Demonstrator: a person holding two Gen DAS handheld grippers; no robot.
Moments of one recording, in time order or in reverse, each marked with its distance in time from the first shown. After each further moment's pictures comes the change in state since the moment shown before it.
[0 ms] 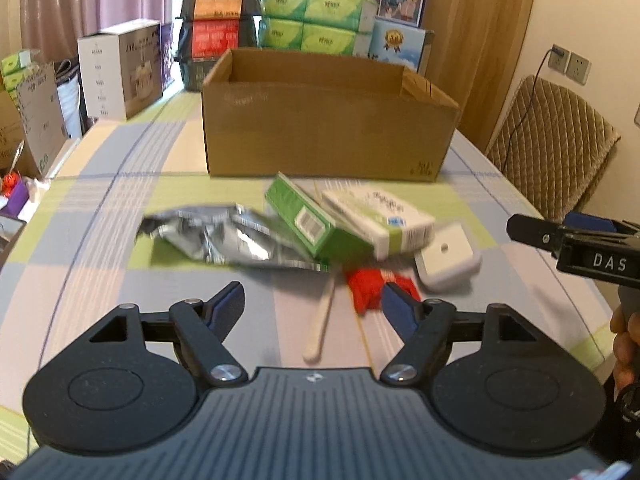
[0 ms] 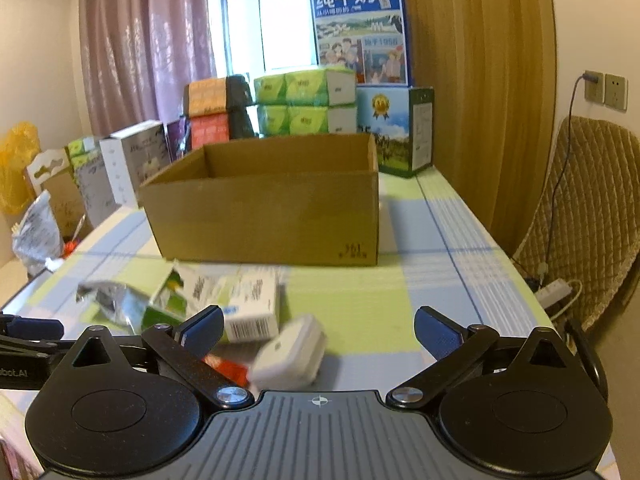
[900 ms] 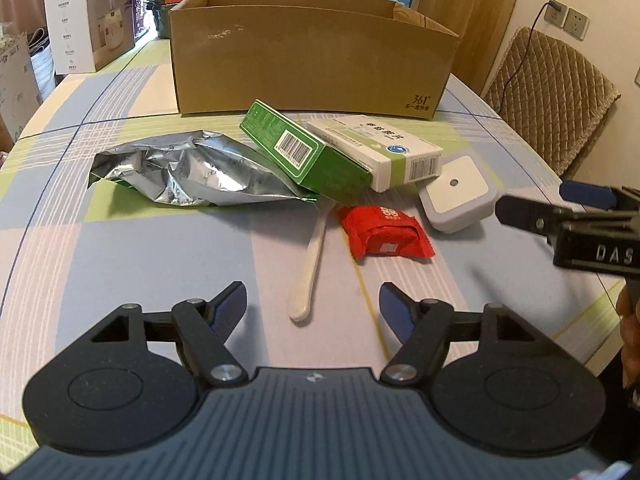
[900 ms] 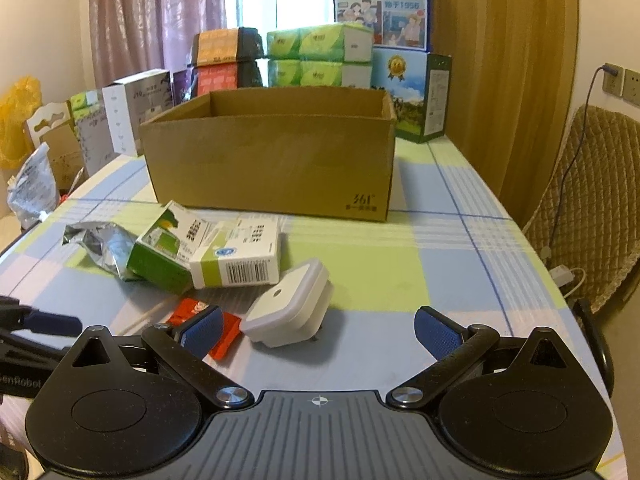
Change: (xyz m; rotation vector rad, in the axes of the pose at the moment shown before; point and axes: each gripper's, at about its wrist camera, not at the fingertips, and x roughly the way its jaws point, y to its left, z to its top) left arm 0.048 -0.001 -0.020 0.026 0.130 -0.040; right arm 0.028 0.010 -0.027 -0.069 0.102 -0.008
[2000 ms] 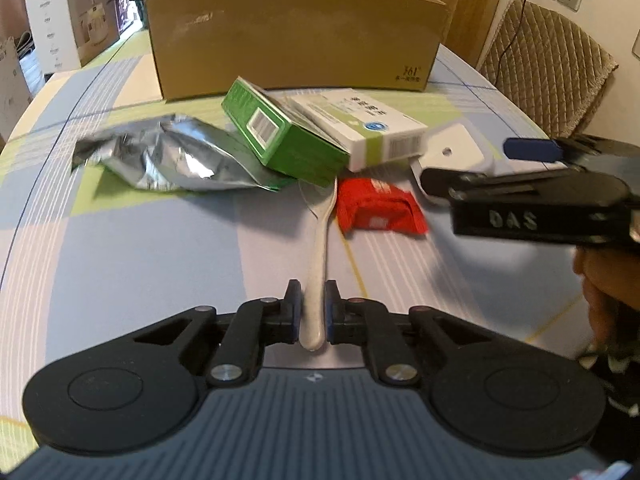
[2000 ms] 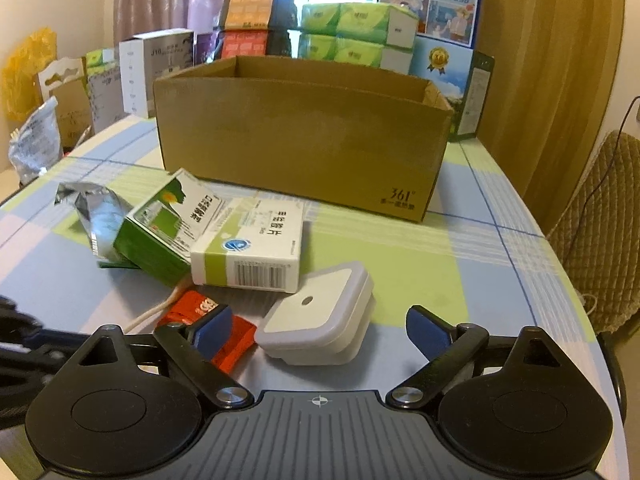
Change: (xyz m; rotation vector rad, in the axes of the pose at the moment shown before) left arm 0.006 -0.011 -0.007 0.053 0.068 0.004; right arm 0.051 0.026 0.004 -0.121 0.053 -0.003
